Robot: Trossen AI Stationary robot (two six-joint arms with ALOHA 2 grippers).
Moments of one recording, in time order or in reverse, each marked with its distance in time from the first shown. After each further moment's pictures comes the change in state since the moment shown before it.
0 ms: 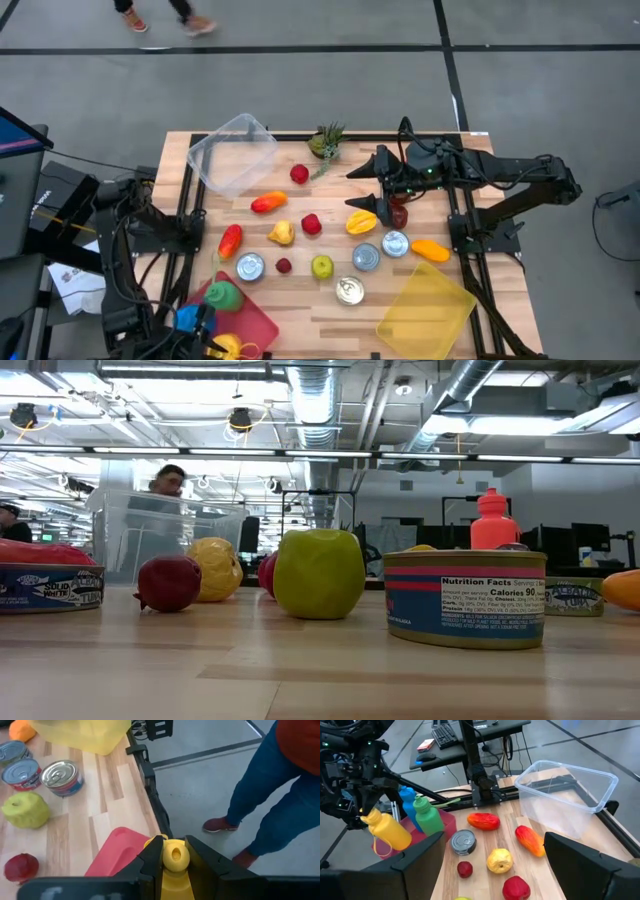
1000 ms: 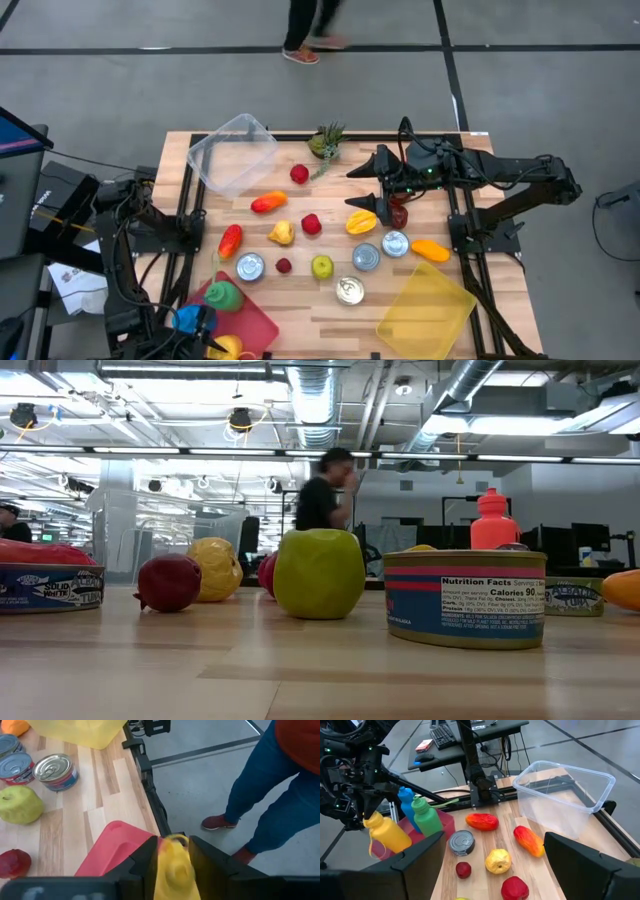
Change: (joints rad) left arm -0.010 0.001 -0.050 0.044 0.005 -0.008; right arm -0.001 0.000 0.000 0.000 0.008 0.000
